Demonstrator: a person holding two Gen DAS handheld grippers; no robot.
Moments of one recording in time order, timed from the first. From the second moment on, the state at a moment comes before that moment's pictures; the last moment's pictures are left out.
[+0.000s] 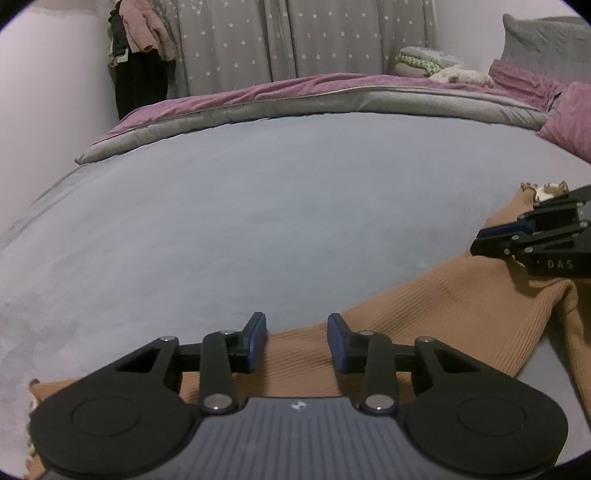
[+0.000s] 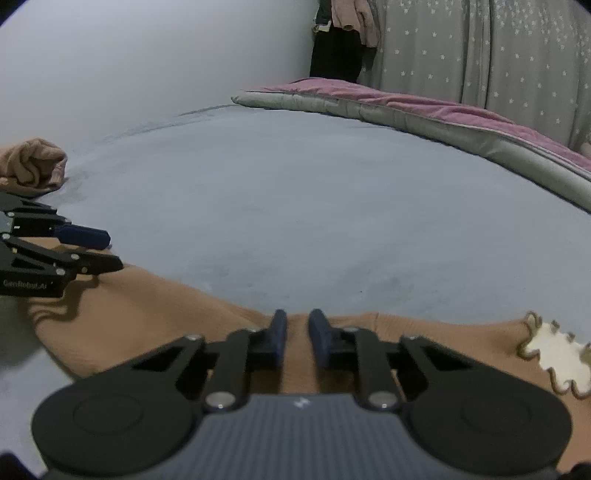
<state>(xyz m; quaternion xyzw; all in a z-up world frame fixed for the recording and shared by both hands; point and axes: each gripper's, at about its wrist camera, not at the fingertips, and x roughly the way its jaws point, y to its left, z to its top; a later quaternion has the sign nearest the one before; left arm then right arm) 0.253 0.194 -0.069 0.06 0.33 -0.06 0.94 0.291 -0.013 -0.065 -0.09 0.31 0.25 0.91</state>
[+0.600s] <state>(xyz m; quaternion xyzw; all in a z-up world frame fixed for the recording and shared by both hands) 0.251 0.200 -0.061 0.04 0.32 -0.06 0.94 0.276 -0.025 -0.046 -0.06 0.24 0.23 0.94</state>
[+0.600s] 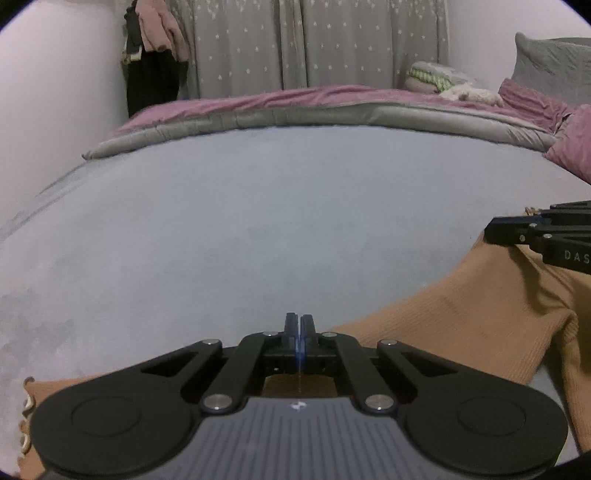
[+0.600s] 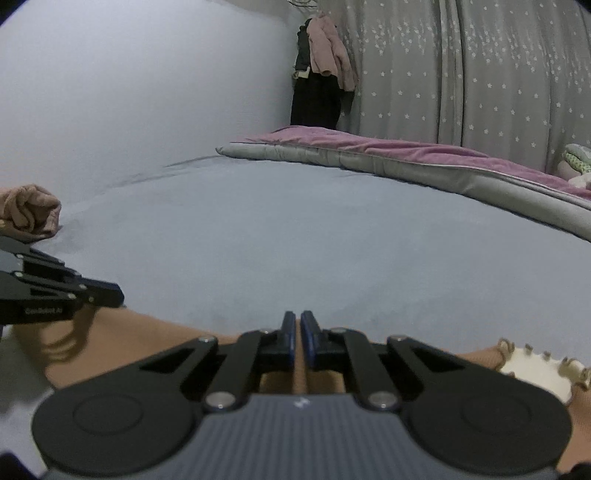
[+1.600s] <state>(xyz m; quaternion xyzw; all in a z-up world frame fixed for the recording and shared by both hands) 0.246 0.202 -0.056 0.00 0.31 -0.06 0.95 0.265 0.029 -0.039 -0.13 0.27 0.32 0.90</state>
